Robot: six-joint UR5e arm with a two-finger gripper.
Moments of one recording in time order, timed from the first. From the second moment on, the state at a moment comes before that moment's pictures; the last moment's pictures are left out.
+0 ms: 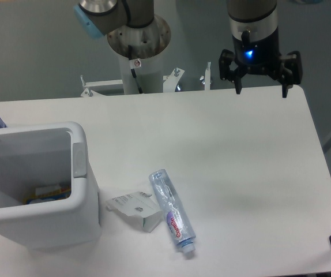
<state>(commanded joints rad) 2.62 -1.68 -1.42 -1.33 1.74 1.02</state>
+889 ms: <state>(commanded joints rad) 2.57 -1.70 -1.52 -1.31 1.70 0.99</state>
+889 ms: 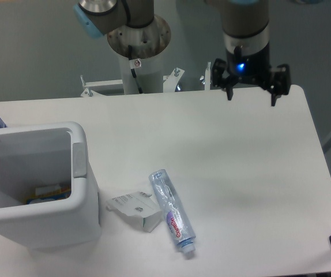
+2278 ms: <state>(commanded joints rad) 2.40 -1.93 -1.62 -0.90 1.46 0.72</state>
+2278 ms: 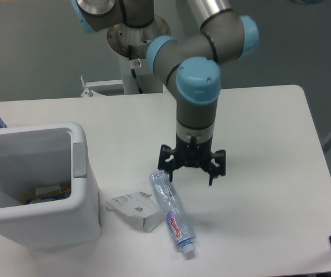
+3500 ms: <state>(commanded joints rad) 2.36 -2.06 -1.68 -0.85 1.24 1.22</state>
